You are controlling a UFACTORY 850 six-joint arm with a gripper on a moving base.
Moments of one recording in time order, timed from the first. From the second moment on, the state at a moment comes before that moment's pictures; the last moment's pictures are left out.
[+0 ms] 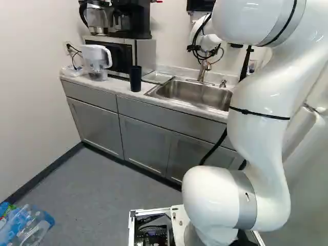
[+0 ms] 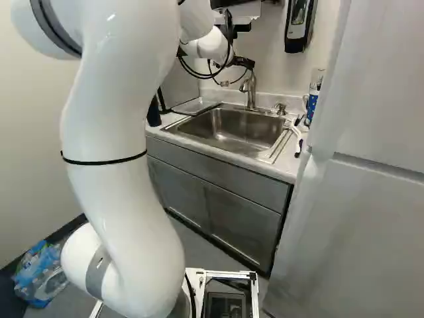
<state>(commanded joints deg) -13.5 -19.9 -85.3 5.0 7.1 0.0</state>
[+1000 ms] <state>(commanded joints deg) -12.3 -31.1 -99.0 5.6 10.7 0.0</state>
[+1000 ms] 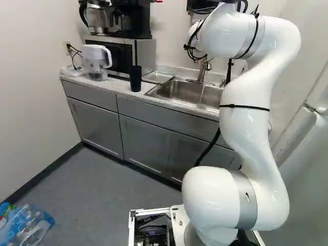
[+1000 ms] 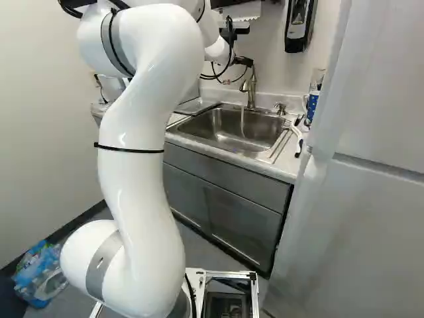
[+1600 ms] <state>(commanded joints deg) -12.9 -25.7 -92.3 5.6 10.7 0.0</state>
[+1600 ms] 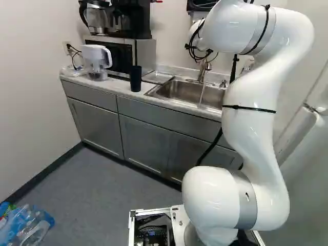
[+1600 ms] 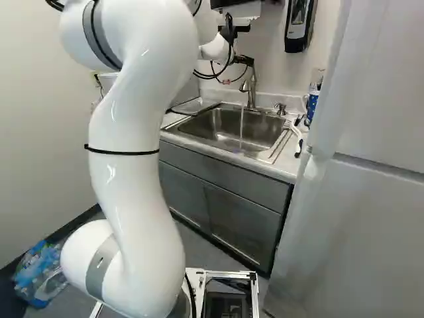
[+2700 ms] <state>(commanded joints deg) -16.4 -10.8 -75.0 1.0 -0.2 0.0</state>
